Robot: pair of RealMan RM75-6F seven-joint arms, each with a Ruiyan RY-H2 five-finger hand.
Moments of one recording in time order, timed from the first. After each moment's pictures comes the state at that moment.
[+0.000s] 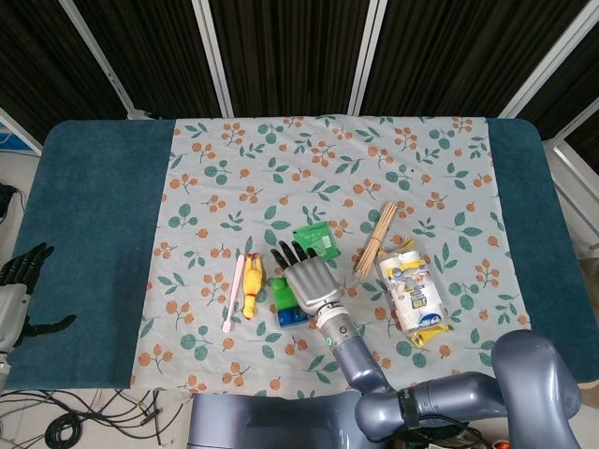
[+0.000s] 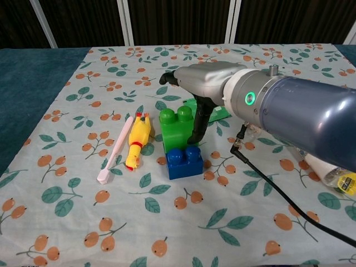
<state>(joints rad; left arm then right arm) -0.15 -1.06 -0.06 -1.68 1.39 1.35 -0.14 1.05 -1.71 0.22 -1.80 -0.58 1.26 -0.90</state>
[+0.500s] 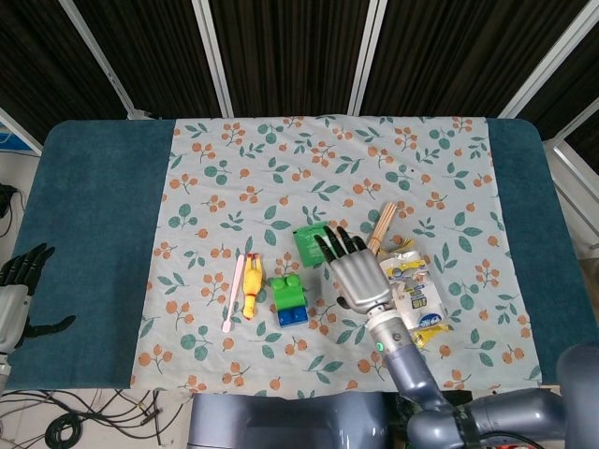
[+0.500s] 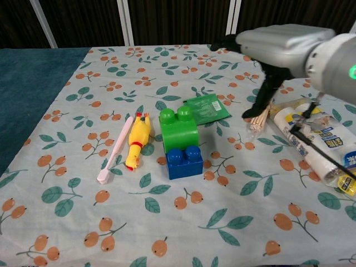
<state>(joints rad) -0.14 -1.07 -0.06 -1.67 1.40 1.36 -0.10 0.87 -1.46 0.07 -1.99 -0.83 1.41 -0.82</state>
